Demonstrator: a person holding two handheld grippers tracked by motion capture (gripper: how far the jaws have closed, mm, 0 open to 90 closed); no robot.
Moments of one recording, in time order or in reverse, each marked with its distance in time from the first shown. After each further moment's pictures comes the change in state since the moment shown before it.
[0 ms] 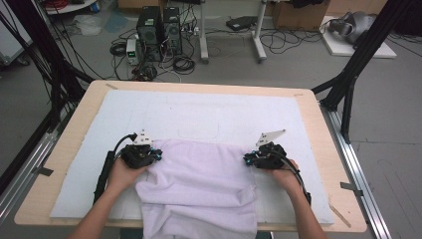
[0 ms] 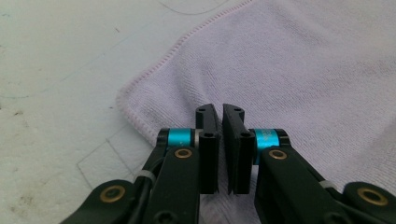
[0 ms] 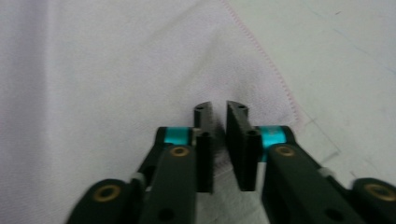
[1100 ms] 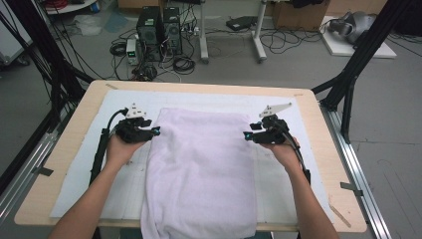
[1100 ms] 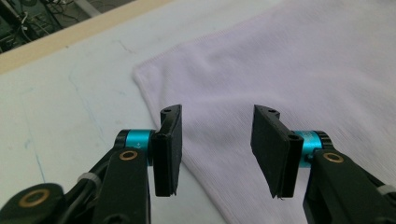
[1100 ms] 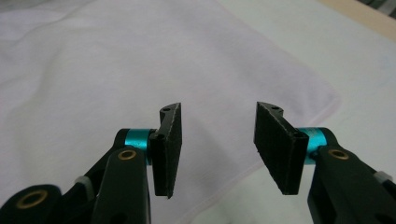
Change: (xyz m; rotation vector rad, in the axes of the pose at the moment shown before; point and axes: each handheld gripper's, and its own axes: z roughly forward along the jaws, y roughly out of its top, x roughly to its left) left arm 0.034 0.037 -0.016 -0.121 0.114 -0.041; right arm -0.027 0.053 -0.024 -0.090 -0.128 0.050
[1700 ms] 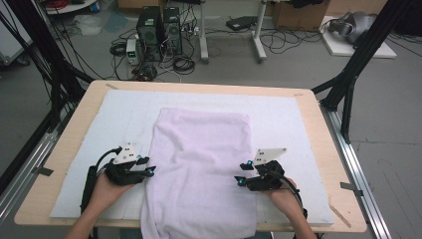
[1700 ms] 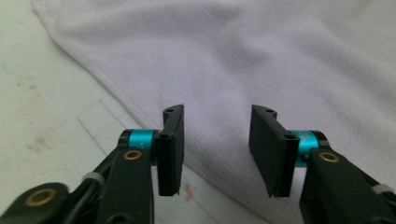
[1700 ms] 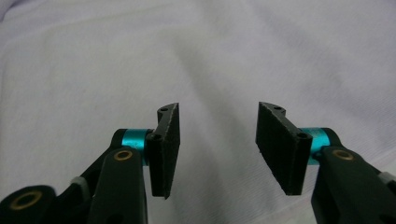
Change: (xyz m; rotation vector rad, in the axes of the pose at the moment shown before) left arm -0.050 -0.072 -0.042 0.059 -0.161 0.114; right arm 0.096 -0.066 -0.009 0.002 0.152 -0.105
